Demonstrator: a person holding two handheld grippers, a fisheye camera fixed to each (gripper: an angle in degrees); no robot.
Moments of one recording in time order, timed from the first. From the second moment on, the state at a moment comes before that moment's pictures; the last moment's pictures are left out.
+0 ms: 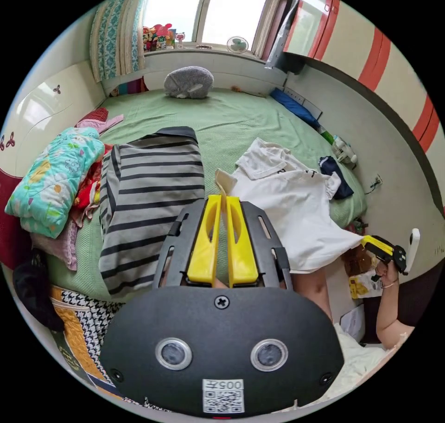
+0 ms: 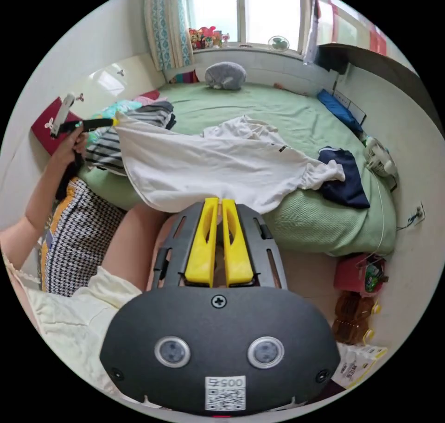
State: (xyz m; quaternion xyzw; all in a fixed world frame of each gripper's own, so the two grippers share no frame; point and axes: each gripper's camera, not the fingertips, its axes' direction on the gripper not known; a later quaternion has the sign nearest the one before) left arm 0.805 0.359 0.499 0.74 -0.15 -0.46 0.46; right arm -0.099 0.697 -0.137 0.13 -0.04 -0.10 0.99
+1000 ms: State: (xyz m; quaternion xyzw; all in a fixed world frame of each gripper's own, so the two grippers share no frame) left arm 0.830 0.268 0.613 0.65 -0.07 -0.53 0.54; right arm -0.044 0.718 -0.125 -0.06 -0.02 -0.10 0.99
